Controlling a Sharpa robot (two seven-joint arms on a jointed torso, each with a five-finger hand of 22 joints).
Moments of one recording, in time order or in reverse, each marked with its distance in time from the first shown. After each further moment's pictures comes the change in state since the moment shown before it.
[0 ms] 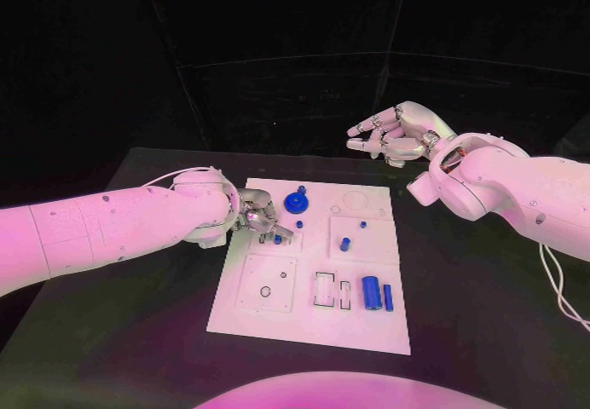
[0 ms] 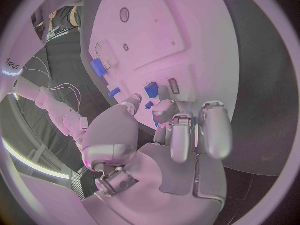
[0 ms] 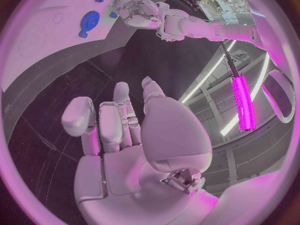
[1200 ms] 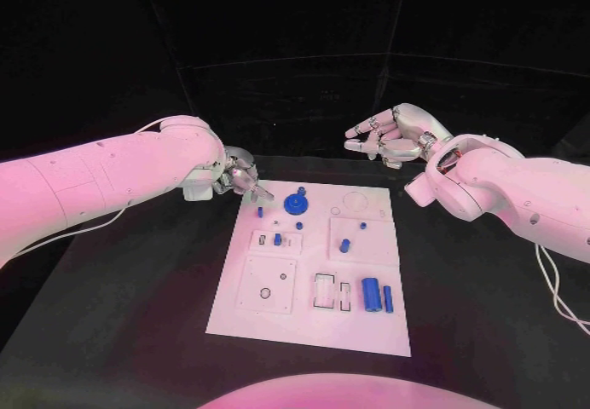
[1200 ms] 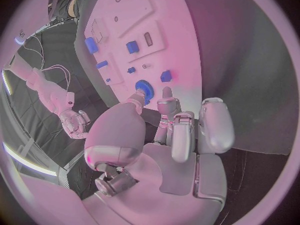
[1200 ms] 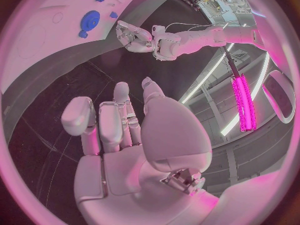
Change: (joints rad) left arm 0.096 0.114 0.048 -0.314 0.050 0.219 0.008; left_hand 0.147 0.052 -0.137 0.007 0.000 -0.079 0.054 -0.126 -0.098 -0.065 0.047 -0.061 -0.096 0.002 0.027 0.000 0.000 0.000 -0.010 0.025 -0.062 -0.080; right arm 0.000 0.017 0.000 -0.018 0.001 0.004 0.002; right_hand -0.005 0.005 -0.002 0.002 0.000 0.000 0.000 0.000 0.000 0.000 0.000 0.000 -0.002 0.000 0.000 -0.005 -0.003 0.000 -0.003 0.004 -0.006 -0.003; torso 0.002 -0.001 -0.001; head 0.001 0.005
